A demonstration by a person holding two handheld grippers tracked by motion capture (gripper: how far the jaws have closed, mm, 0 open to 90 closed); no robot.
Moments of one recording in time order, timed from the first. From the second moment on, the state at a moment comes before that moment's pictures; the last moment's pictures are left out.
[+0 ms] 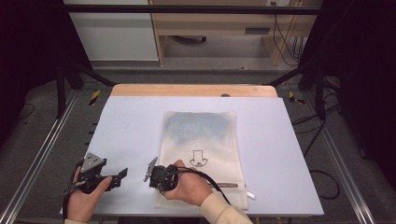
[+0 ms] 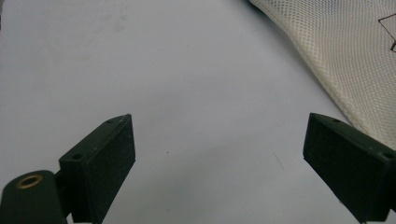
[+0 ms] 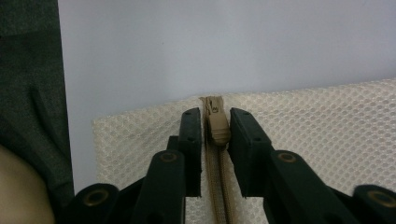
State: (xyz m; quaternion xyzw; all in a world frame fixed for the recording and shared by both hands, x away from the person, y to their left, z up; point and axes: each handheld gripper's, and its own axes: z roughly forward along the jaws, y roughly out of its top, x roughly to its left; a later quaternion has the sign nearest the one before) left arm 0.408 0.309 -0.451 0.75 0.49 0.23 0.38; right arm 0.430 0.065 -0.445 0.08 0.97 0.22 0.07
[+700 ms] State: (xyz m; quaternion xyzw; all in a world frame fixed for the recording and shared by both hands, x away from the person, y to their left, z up) left arm 0.406 0.307 -0.450 0.75 0.48 0.22 0.39; right arm 0.436 0.061 -0.426 0.07 0.97 0.22 0.05
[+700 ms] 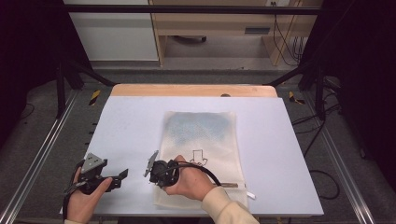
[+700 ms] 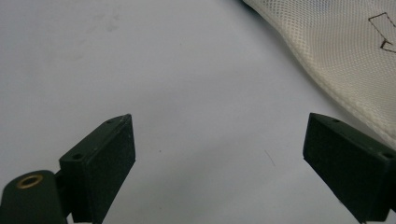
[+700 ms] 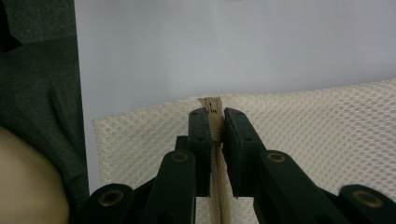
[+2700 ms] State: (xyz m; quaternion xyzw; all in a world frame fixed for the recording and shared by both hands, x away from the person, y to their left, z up) left arm 0.397 0.218 -0.471 0.81 0.37 0.01 0.46; right arm 0.438 0.039 -0.408 0.09 0.95 0.29 0.04
